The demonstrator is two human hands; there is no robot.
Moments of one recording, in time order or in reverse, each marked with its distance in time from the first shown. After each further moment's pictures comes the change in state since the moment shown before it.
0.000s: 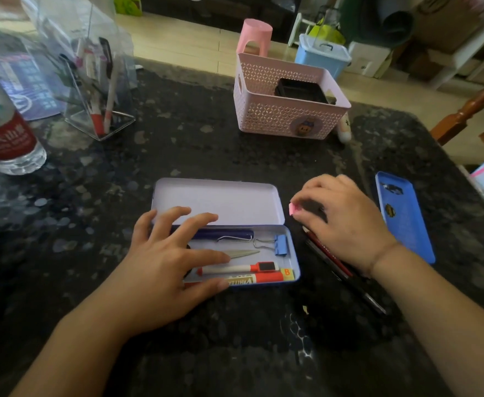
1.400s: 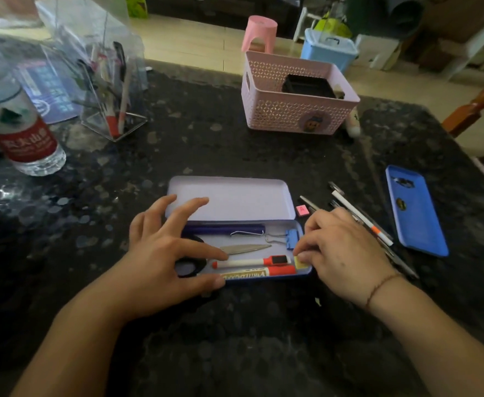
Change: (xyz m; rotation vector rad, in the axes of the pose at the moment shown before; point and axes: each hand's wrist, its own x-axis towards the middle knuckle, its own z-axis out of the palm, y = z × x) left_hand -0.009 -0.021 -0.007 -0.141 -0.023 -0.053; right_hand -0.035 -0.036 0.011 -0.009 -0.180 0.085
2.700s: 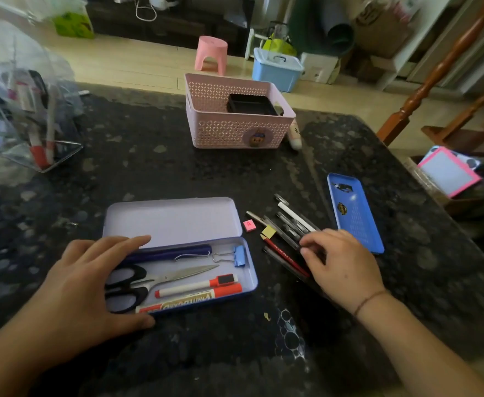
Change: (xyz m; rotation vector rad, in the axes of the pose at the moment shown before) left_hand 0.009 -0.014 0.003 0.089 0.134 0.017; right_hand -0.036 0.077 0.006 0.076 0.224 0.294
